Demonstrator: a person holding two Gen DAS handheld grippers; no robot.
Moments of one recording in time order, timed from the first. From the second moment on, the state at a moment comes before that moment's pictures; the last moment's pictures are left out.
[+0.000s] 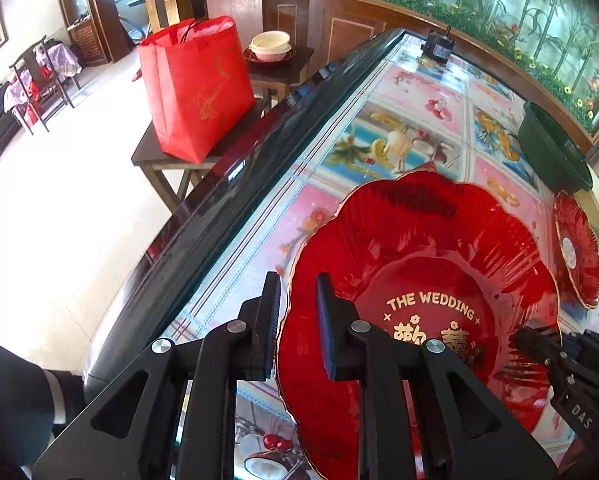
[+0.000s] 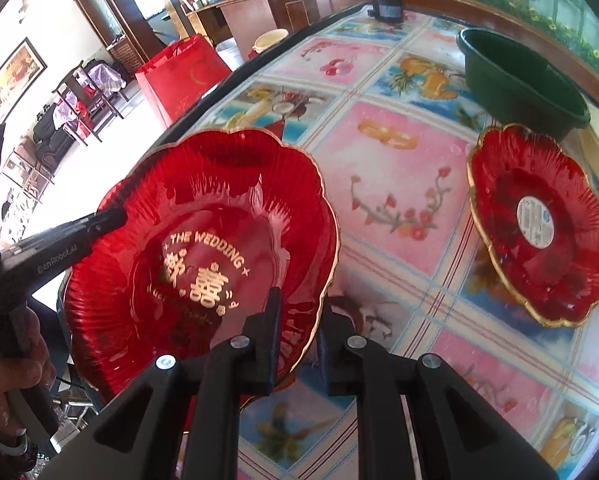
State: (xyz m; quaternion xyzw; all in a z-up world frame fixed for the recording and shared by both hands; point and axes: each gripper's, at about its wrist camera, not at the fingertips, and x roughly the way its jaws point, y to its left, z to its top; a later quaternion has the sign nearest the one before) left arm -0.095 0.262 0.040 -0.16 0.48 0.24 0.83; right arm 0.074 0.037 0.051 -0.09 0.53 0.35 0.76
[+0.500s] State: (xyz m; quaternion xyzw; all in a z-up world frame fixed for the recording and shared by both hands) left arm -0.100 0.256 0.059 -0.14 0.46 0.26 0.83; right arm 0.068 0.023 0.067 -0.07 0.52 0.35 0.78
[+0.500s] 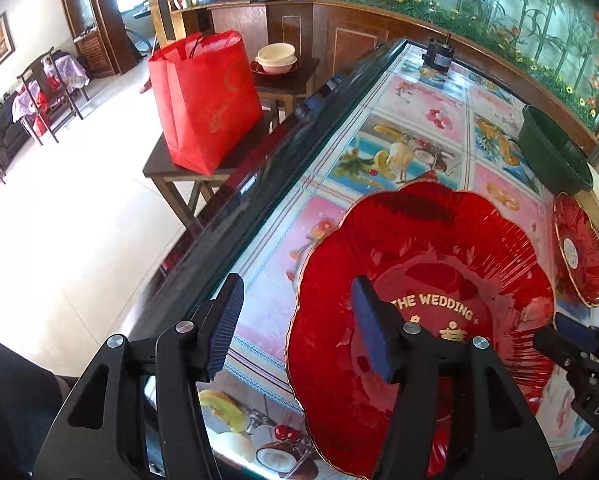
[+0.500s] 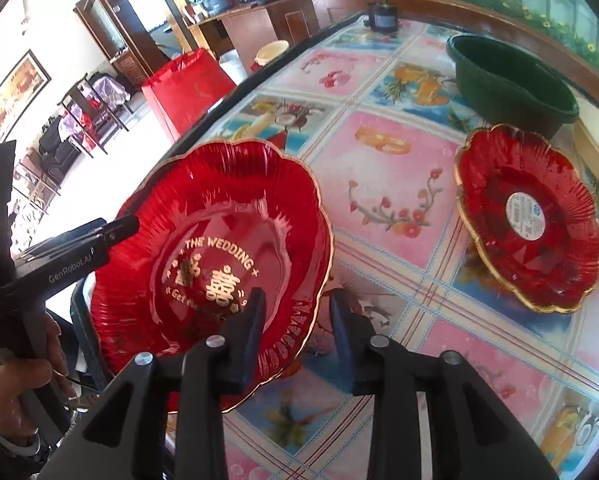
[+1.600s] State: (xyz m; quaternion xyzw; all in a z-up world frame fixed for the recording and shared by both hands) left arm 0.026 0.120 0.111 -0.08 0.46 0.10 0.88; right arm 0.129 -0.106 0.077 0.02 0.53 0.22 0.82
